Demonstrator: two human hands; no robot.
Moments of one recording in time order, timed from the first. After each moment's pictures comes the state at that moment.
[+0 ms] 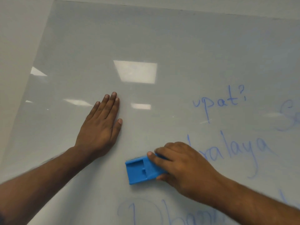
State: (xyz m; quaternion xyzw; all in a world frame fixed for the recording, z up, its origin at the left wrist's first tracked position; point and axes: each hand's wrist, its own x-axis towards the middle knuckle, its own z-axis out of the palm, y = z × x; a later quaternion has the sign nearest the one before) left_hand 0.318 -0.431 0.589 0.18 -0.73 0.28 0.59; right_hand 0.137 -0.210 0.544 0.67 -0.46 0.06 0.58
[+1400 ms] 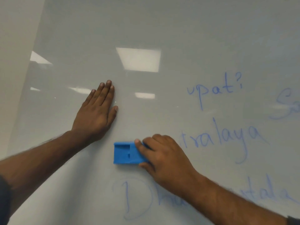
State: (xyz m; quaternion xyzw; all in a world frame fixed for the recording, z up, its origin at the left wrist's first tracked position) left_hand 0.322 -0.419 0.587 0.22 -0.74 0.28 0.57; right_hand 0.153 -0.221 0.518 0.66 -0.46 0.15 0.57
